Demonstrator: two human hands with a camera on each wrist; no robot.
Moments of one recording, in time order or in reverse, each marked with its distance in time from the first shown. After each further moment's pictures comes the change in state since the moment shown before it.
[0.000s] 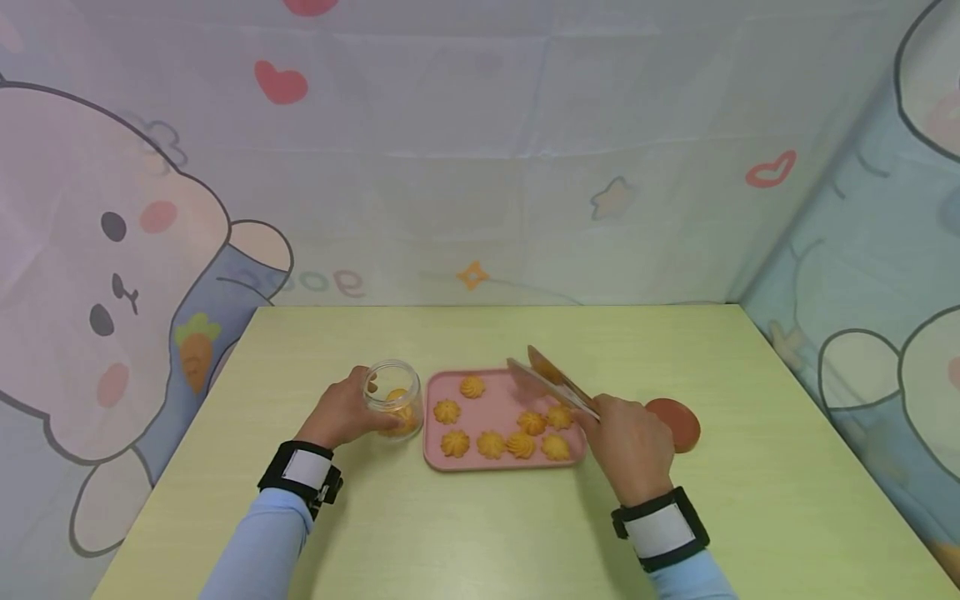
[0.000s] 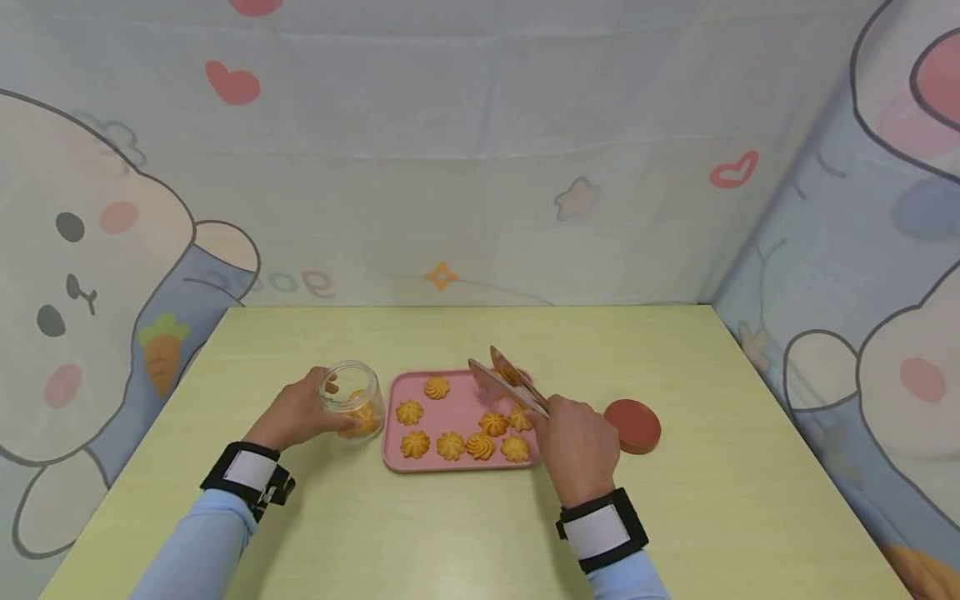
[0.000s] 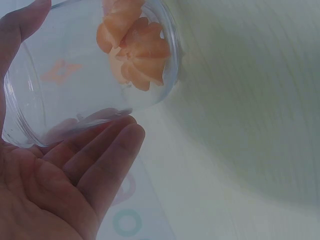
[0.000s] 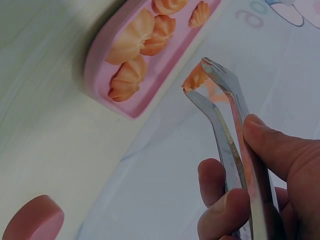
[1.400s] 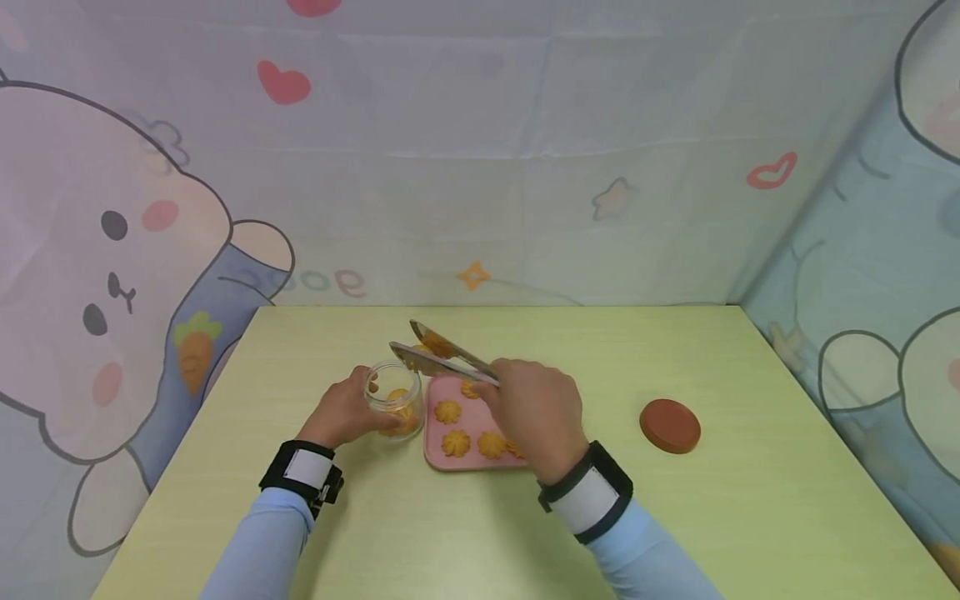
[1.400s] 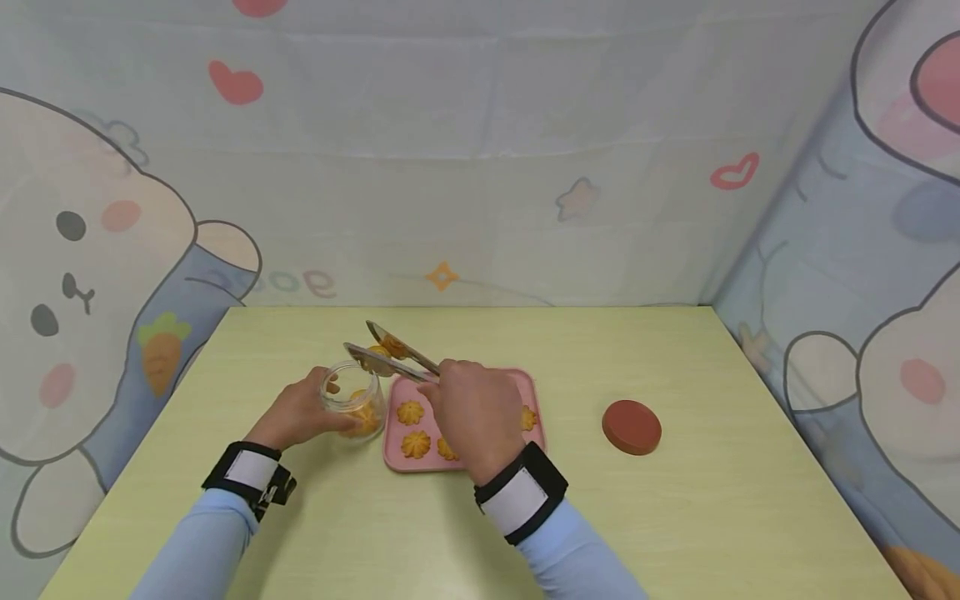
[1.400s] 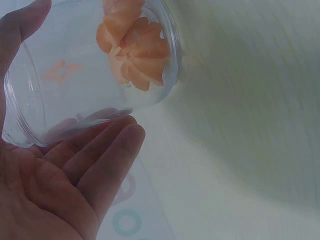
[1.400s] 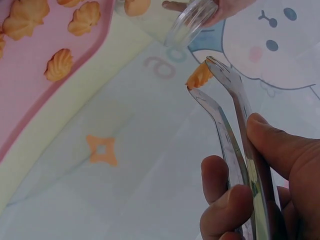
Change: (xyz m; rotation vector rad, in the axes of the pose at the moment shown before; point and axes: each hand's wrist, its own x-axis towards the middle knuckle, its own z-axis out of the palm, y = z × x) left_hand 0.000 0.002 -0.001 -0.020 -0.011 -0.007; right_hand 0.018 -0.116 -0.036 -0.010 0.047 -0.334
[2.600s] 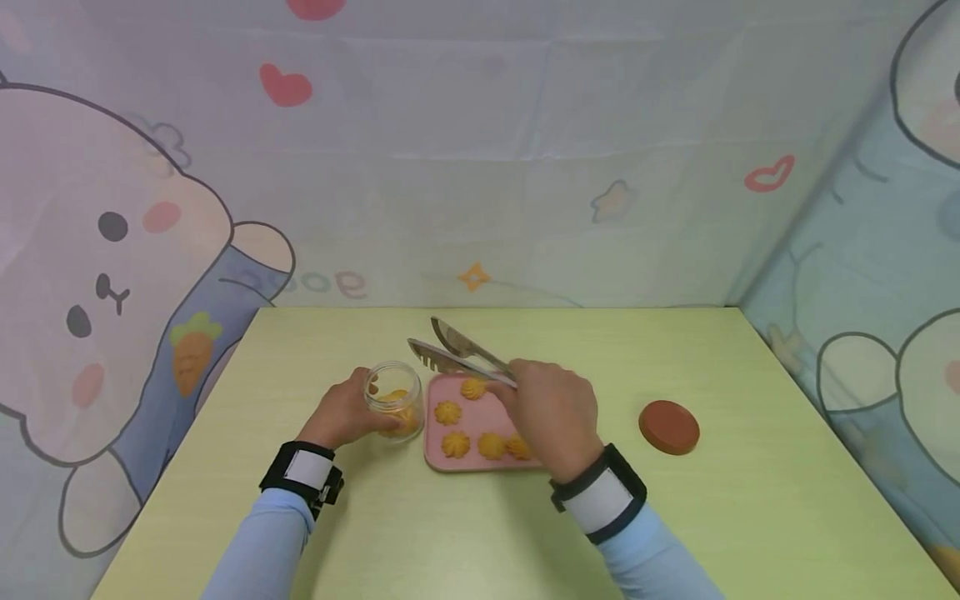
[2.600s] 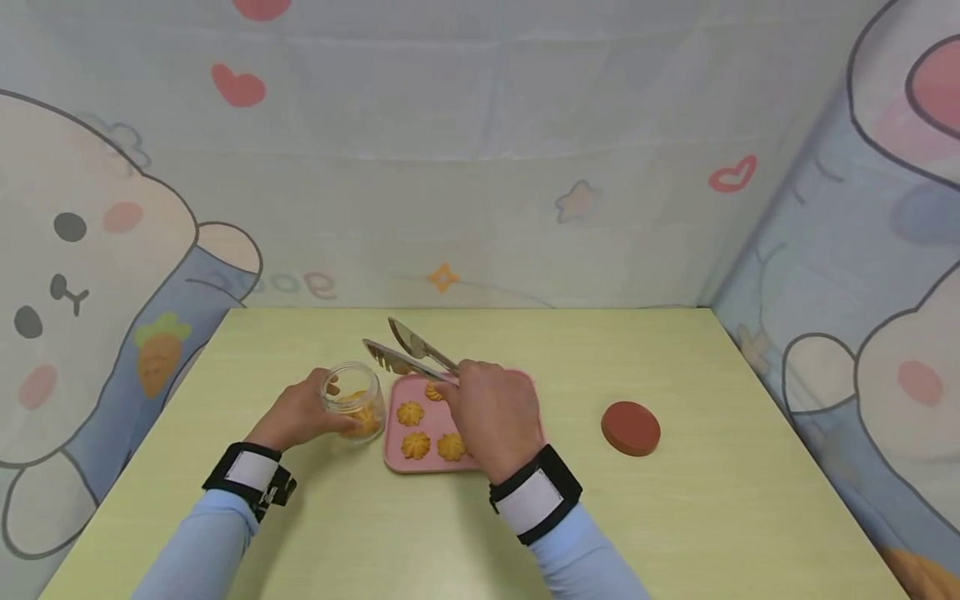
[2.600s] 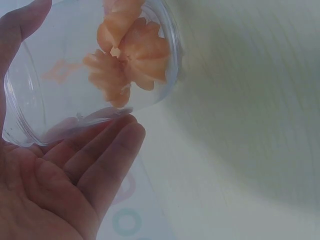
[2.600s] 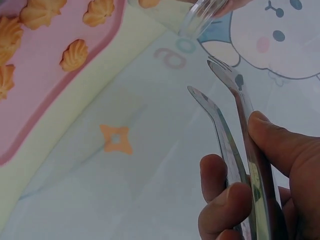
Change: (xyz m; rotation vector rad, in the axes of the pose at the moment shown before) left_hand -0.002 0.001 0.000 0.030 0.021 0.011; right_hand -0.005 0.016 0.003 0.023 -0.006 0.081
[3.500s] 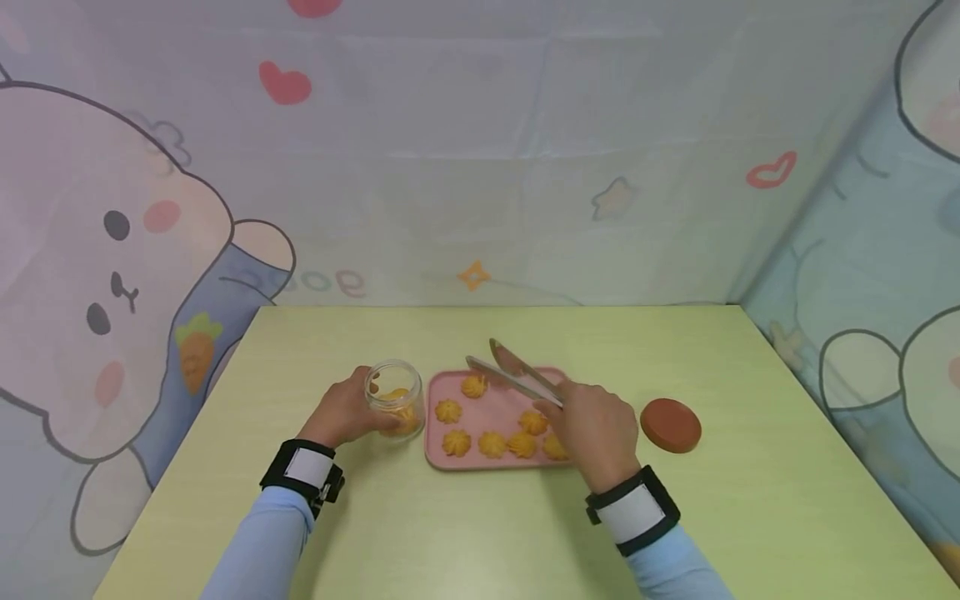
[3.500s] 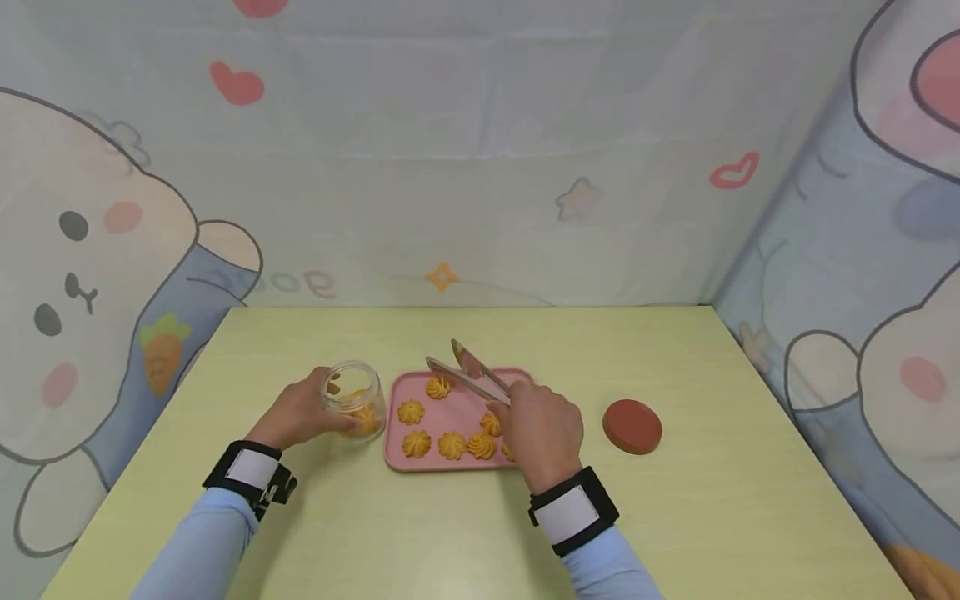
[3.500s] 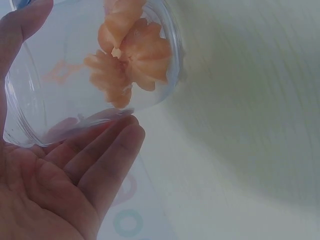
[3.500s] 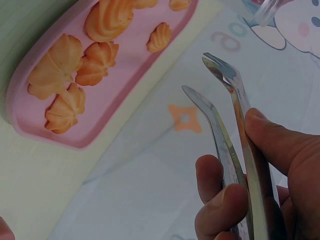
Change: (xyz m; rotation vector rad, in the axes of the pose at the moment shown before) left_hand 0.001 -0.002 0.001 -0.020 -0.019 -0.025; right_hand -0.025 0.053 0.024 -0.008 -0.001 0.096
